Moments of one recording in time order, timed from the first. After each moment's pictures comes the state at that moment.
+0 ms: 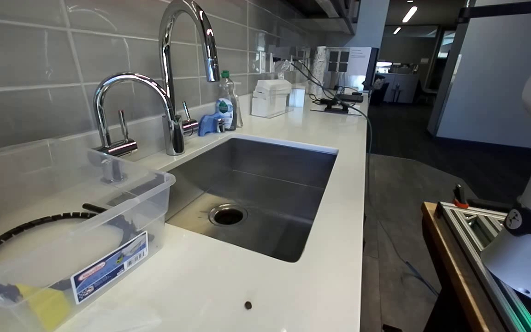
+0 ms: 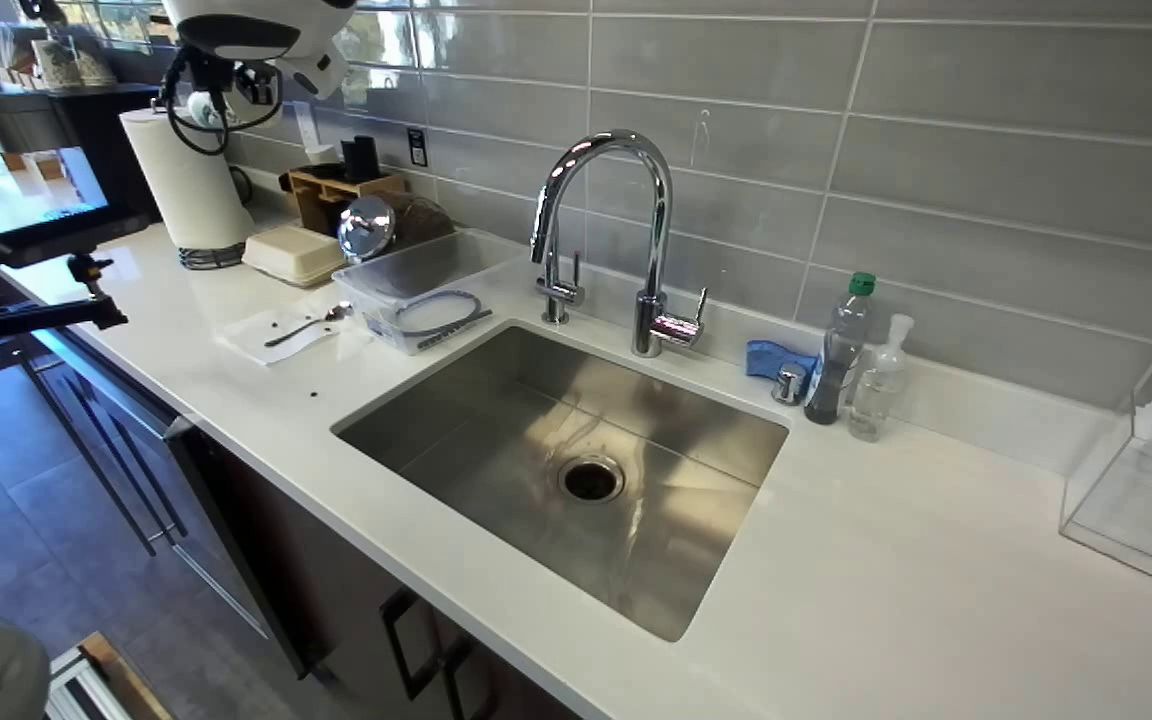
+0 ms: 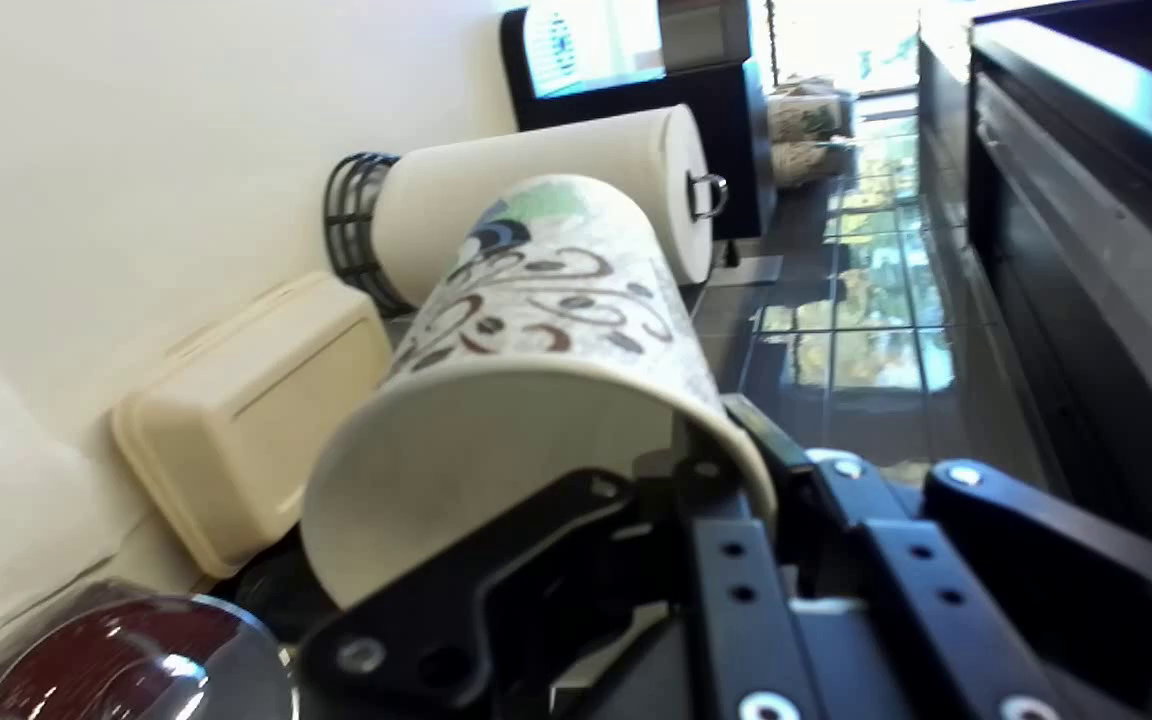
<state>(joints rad) 0.40 0.17 0.17 -1.62 1.25 2.31 0.16</state>
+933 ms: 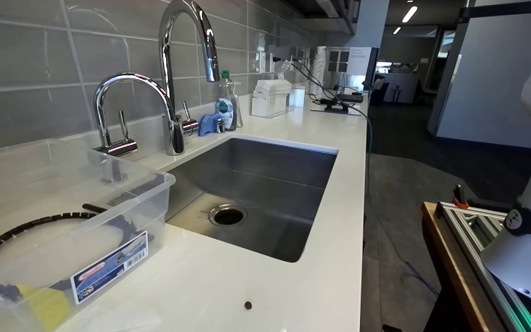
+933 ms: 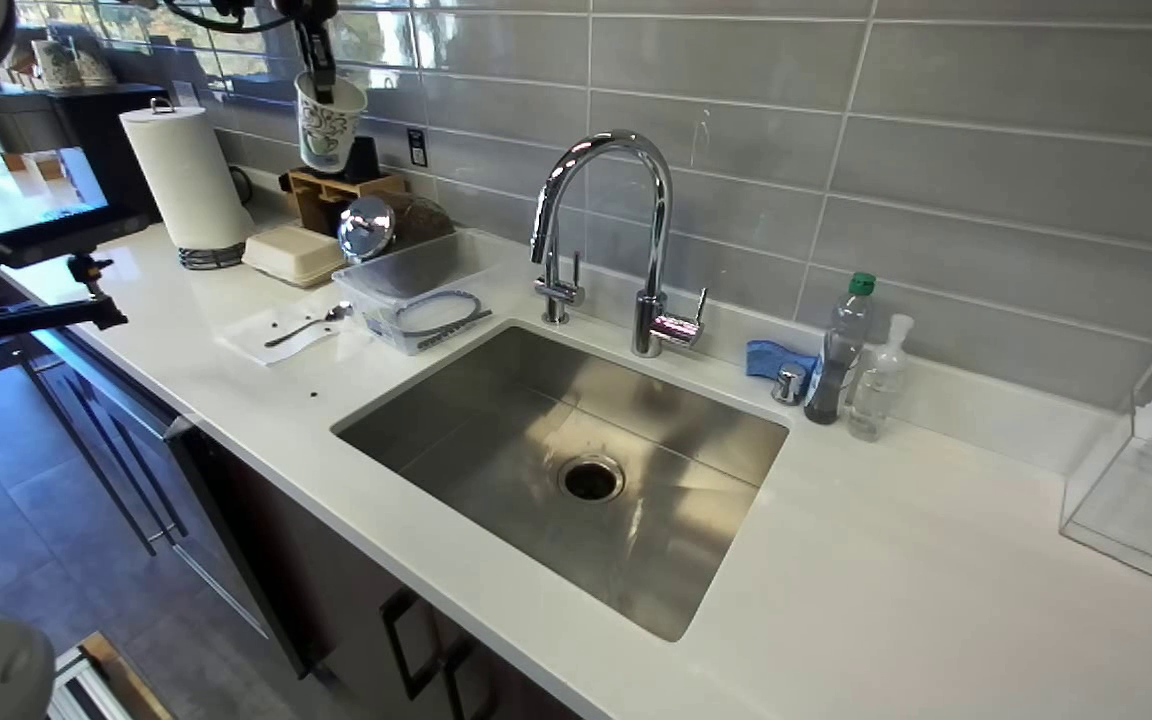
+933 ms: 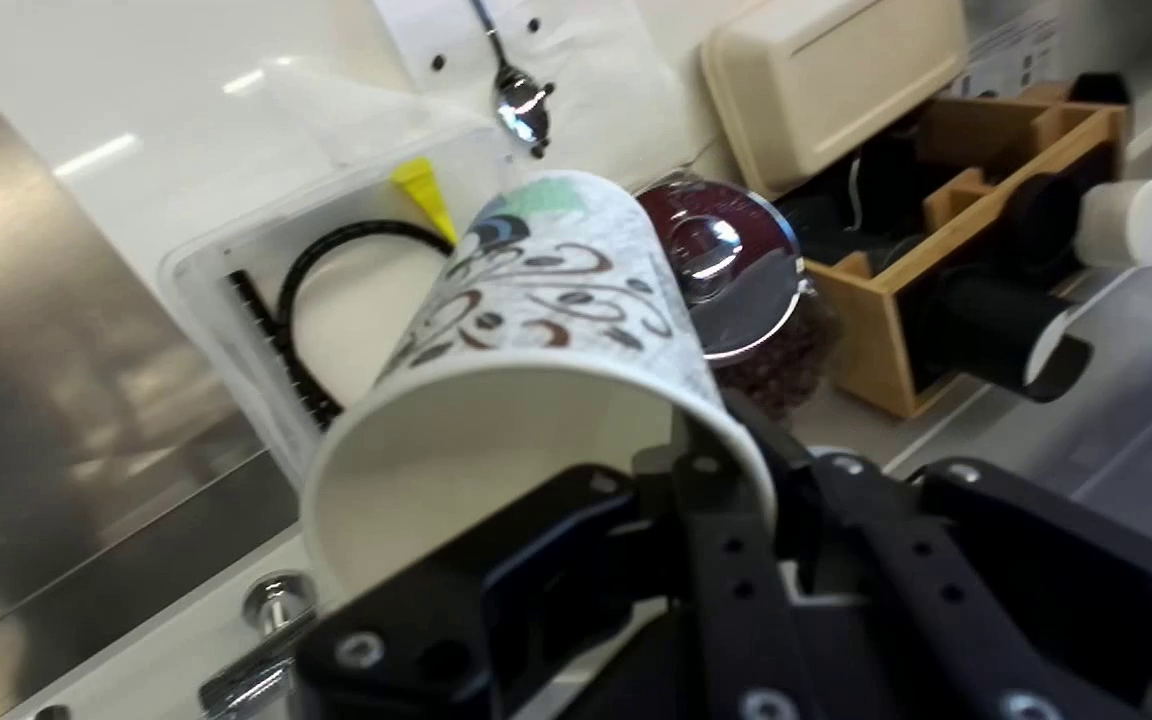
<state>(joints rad) 0.43 0.21 0.05 -1.34 0.21 1.95 0.92</state>
